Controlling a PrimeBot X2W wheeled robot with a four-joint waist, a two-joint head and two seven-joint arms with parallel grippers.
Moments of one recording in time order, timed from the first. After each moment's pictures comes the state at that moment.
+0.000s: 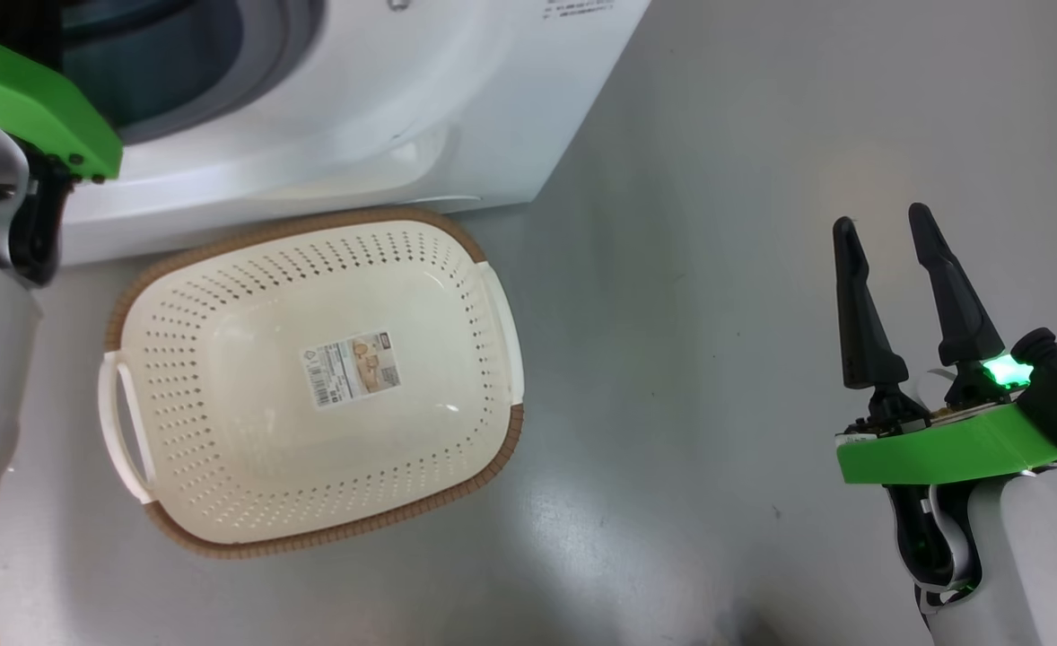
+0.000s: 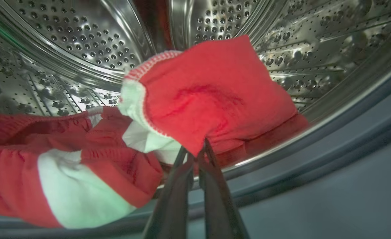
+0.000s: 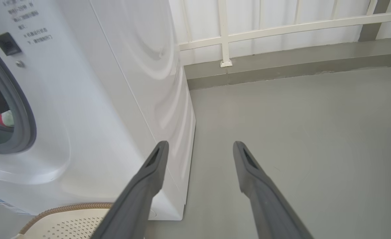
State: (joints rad) left arm -1.28 0.33 -0.51 1.10 -0.70 -0.13 -0.25; right arm -0.27 -0.05 0.01 0.06 0.37 0.12 -0.26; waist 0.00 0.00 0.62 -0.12
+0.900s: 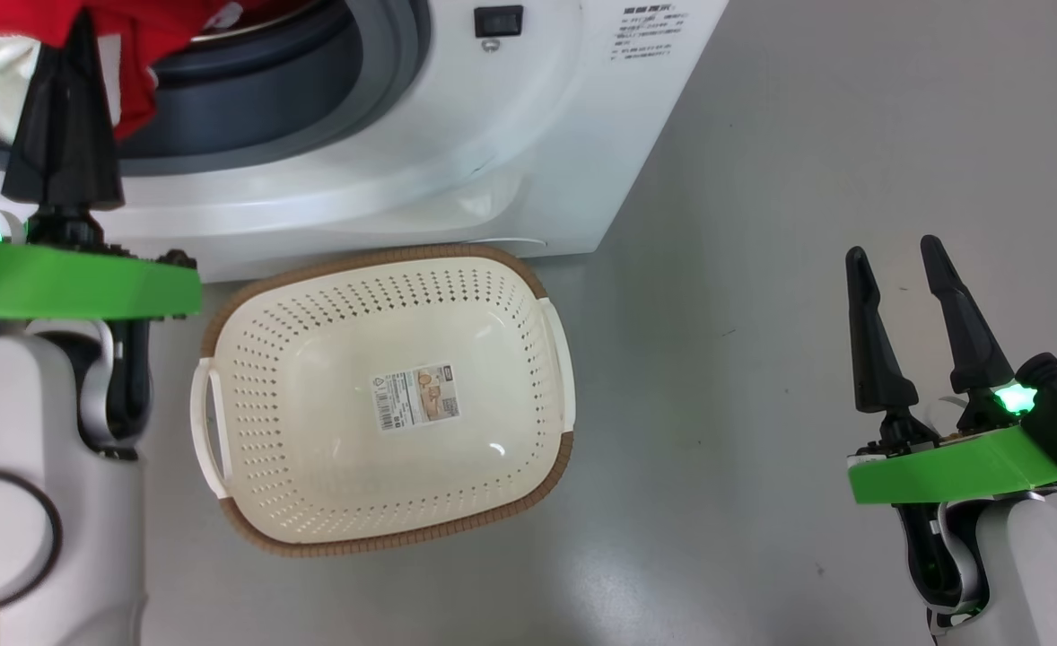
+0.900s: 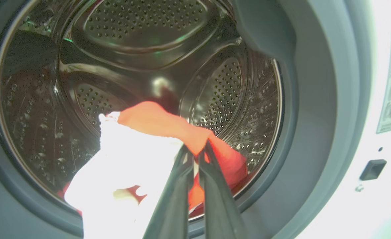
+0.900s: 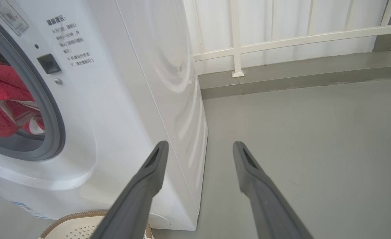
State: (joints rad) left arm -0.74 0.13 0.06 0.32 -0.25 -0.12 -0.25; right arm -0.22 -0.05 -0.02 0.08 0.35 0.12 -0.26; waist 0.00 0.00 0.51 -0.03
